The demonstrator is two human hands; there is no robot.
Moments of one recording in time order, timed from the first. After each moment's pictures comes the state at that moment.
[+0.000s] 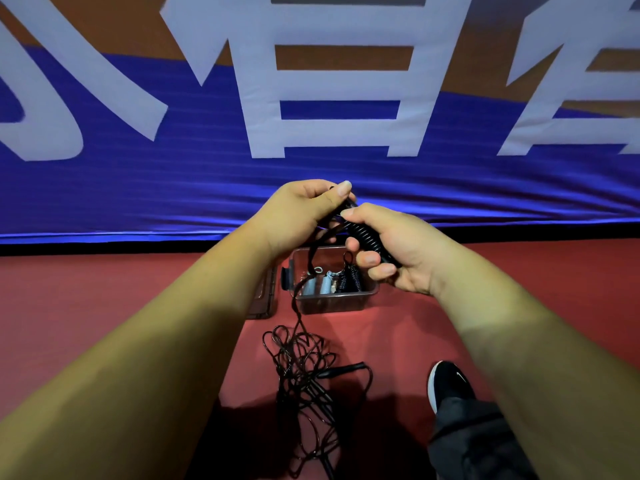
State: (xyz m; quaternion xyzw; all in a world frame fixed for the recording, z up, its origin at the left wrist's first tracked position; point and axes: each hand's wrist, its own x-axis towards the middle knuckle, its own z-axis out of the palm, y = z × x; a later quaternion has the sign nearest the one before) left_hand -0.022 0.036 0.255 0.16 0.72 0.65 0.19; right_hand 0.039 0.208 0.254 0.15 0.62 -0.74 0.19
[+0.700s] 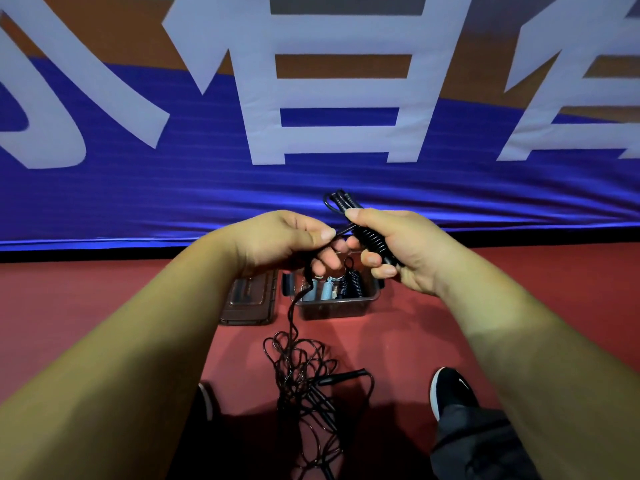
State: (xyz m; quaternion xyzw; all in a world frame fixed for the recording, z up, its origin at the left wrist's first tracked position) left_hand -0.025 0.000 0.251 0.20 0.71 0.56 0.39; right_hand 0.036 0.214 0.255 0.15 0.64 -0.74 0.12
